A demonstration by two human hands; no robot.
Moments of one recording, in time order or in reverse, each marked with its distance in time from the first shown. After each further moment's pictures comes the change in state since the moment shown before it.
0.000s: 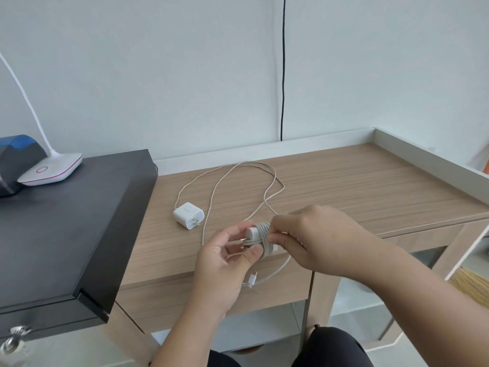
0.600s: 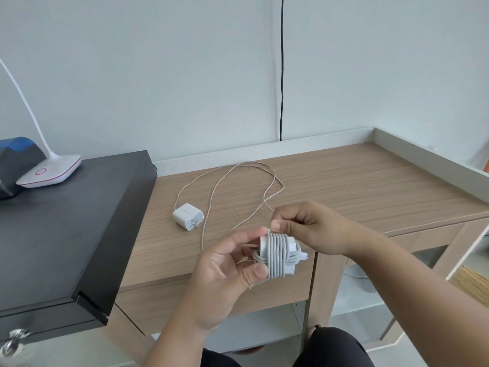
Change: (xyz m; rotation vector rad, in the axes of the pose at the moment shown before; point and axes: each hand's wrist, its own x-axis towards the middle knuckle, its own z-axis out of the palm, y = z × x) left_hand -0.012 0.014 -0.009 -0.146 -0.337 0.062; right_hand 0.013 0.033 0.021 0.767 -0.094 0.136
